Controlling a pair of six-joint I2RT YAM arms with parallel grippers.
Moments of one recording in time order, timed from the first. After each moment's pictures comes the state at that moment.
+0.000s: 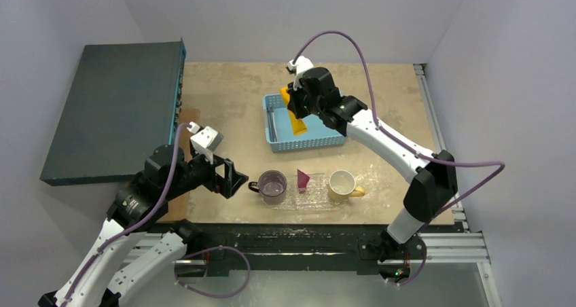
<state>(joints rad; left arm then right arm) -0.59 0.58 0.94 -0.80 0.18 -0.19 0.66 1.68 1.52 -0.38 0.06 0.13</state>
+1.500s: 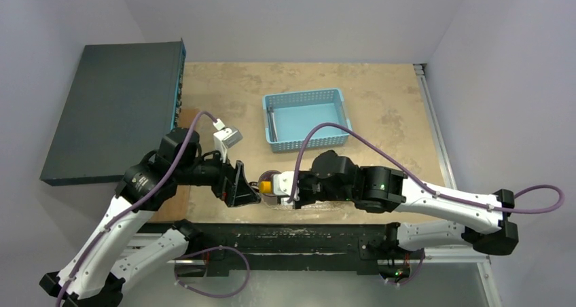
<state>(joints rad) -0.59 0.76 1.08 -0.94 0.62 -0.34 1.28 1.10 1.15 -0.53 -0.02 -0.47</state>
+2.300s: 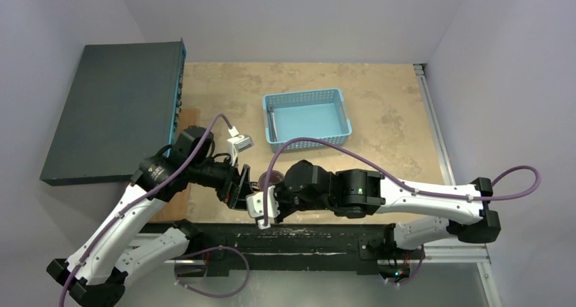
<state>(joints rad) -0.59 0.84 1.04 -1.00 0.80 -0.32 1.44 1.27 1.32 -0.60 0.07 -0.61</state>
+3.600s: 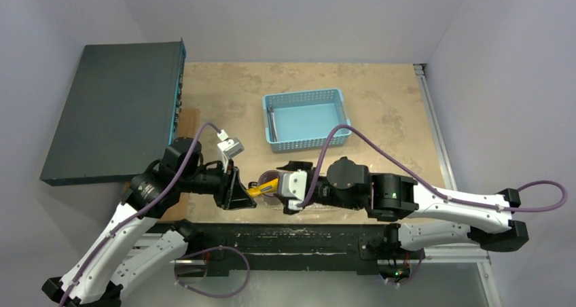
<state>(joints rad) -0.59 0.71 0.94 -0.88 0.75 -0.33 1.42 1.05 1.15 -0.38 0.15 -0.48</state>
